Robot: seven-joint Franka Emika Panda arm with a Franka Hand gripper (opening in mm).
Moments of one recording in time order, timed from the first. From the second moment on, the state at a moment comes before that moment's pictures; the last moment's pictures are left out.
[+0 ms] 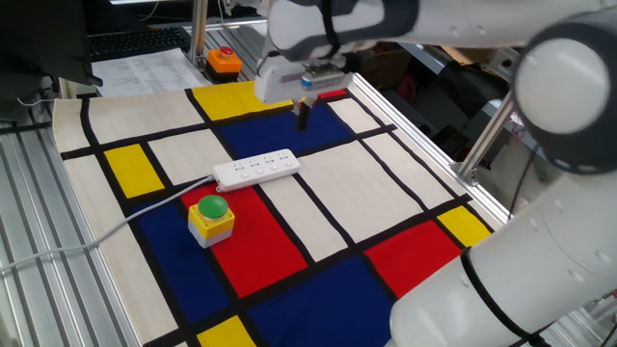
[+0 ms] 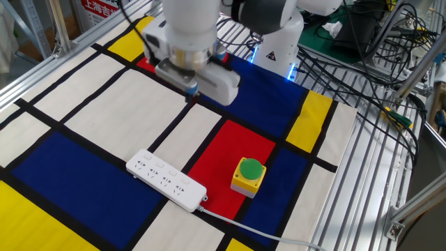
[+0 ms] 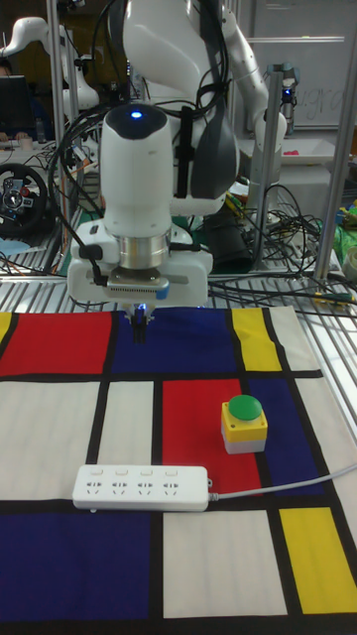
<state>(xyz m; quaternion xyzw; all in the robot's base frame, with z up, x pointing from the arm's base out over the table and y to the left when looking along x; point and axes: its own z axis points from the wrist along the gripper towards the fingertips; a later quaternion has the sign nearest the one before) 0.478 -0.045 0.290 -0.01 -1.00 0.03 0.05</state>
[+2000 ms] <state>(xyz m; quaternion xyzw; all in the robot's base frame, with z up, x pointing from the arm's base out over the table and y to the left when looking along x) 0.466 -0.009 0.305 -0.02 -1.00 0.02 0.04</state>
